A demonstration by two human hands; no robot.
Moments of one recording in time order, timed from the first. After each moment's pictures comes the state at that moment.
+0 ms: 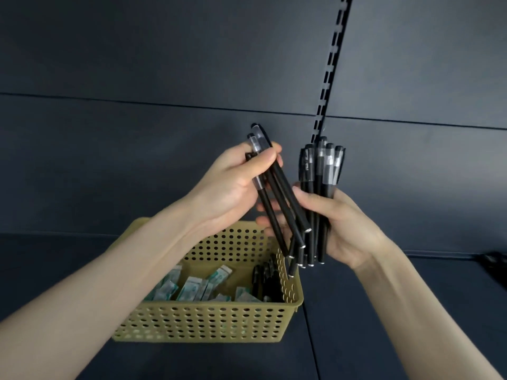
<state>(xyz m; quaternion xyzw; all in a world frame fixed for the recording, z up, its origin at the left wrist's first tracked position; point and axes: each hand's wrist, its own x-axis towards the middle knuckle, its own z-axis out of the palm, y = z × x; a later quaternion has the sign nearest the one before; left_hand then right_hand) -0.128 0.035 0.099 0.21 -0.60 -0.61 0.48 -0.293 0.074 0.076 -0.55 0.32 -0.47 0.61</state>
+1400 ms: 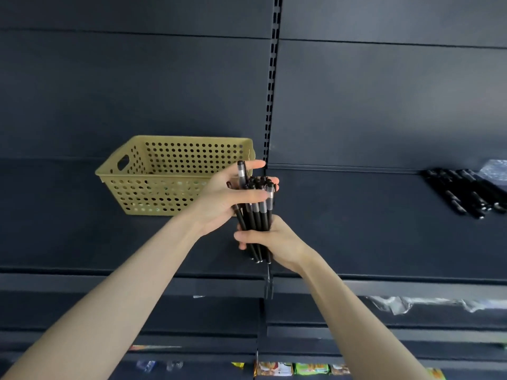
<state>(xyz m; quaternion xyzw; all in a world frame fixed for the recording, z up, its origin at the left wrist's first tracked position) -0.158 0.179 -0.009 0.30 -0.58 -0.64 0.40 -0.298 0.216 -0.067 -0.57 0.42 -0.39 0.58</state>
